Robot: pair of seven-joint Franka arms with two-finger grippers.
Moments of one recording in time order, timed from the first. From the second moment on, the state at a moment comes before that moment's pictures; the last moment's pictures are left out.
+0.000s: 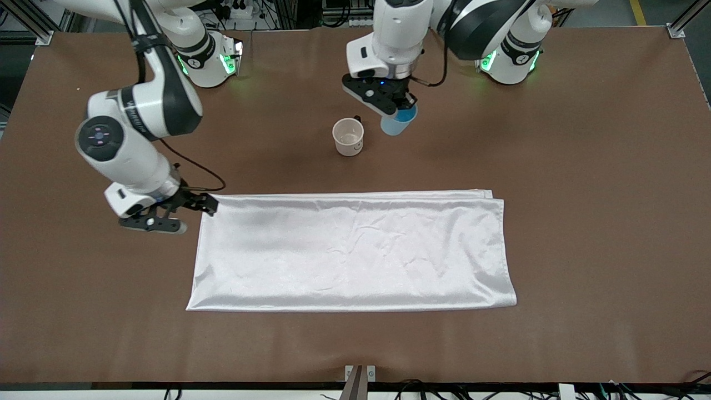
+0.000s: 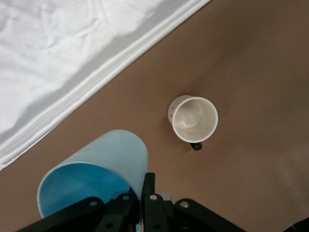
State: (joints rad) left arm -0.26 0.19 -0.68 -1.76 0.00 1.86 -0.27; right arm 0.14 0.22 0.05 -1.87 -0.07 2.09 0.31
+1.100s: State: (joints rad) left arm -0.38 0.58 -0.87 -1.69 0.46 1.99 -0.73; right arm -0.01 0.16 0.05 -1.85 -0.07 2.01 0.03
